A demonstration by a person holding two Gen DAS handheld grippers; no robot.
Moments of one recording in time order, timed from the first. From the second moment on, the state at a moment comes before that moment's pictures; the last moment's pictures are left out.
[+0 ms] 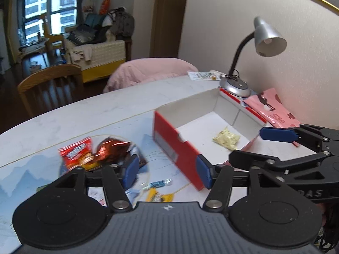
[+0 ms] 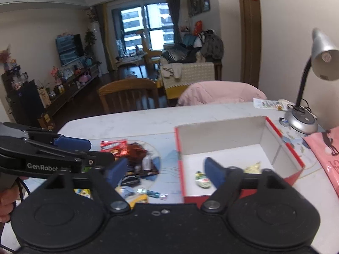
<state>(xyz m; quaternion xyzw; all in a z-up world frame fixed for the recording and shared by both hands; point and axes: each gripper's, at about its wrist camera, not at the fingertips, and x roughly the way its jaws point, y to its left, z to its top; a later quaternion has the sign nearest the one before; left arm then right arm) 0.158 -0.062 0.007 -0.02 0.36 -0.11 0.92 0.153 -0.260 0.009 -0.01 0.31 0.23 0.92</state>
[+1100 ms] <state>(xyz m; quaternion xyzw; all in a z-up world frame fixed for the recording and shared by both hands) 0.134 0.138 -0.094 -0.21 0.45 0.11 0.86 0.155 -0.166 -0.096 -0.11 0.40 0.30 0.86</state>
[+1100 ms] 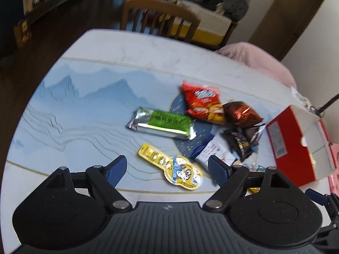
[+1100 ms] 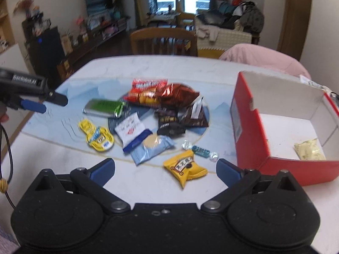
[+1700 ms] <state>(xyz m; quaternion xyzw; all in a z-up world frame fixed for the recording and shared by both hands) 0.200 0.114 -0.162 -0.25 0.53 0.23 0.77 0.201 -0.149 -0.143 -0.18 0.42 0.33 0.83</state>
